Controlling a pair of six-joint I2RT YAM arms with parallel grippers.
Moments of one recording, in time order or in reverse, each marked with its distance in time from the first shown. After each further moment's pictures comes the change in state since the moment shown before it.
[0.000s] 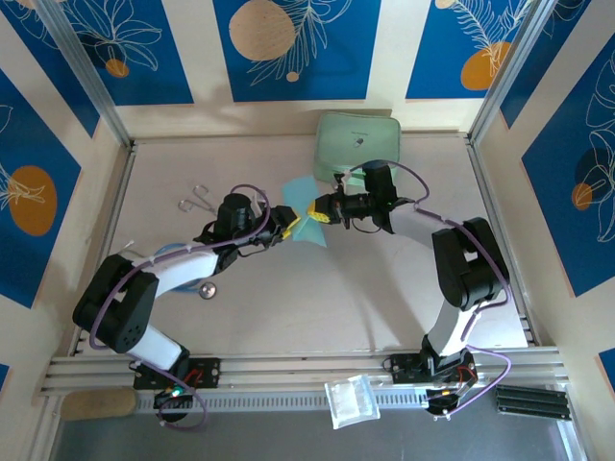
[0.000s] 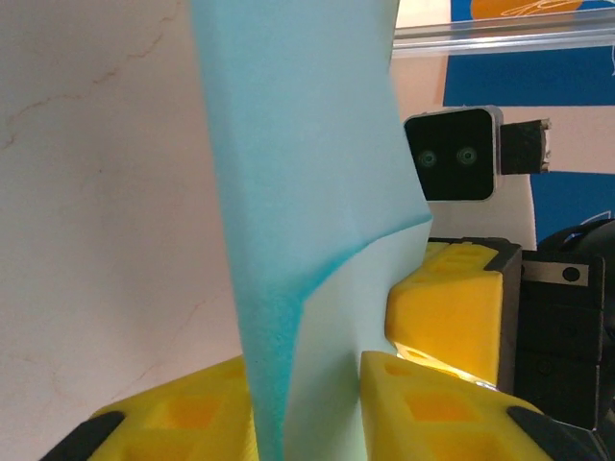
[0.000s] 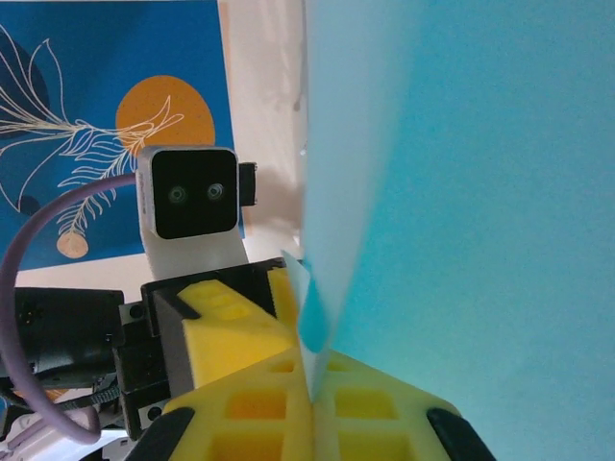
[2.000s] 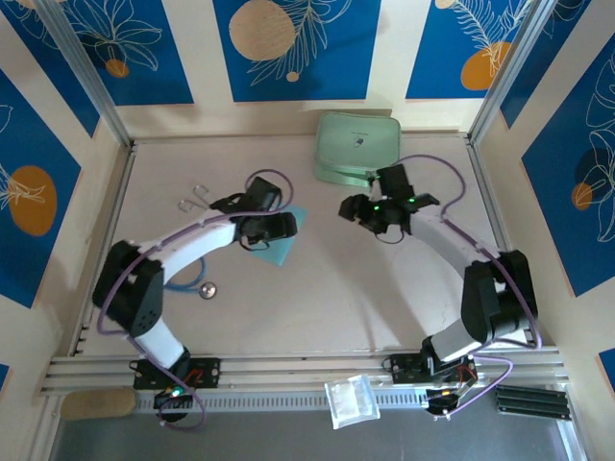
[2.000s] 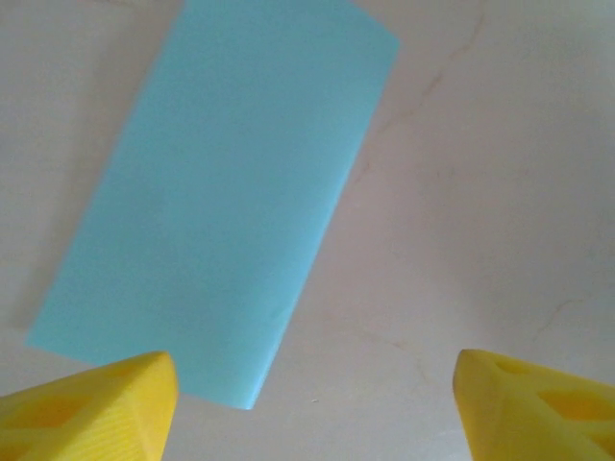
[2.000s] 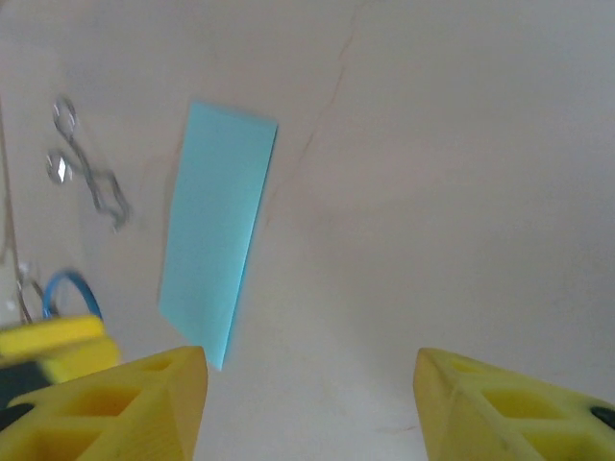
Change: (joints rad) left arm -0.046 0.091 0.404 -0.949 -0.432 0.616; right arm 0.005 -0.214 0.018 -0.611 0.700 -0.387
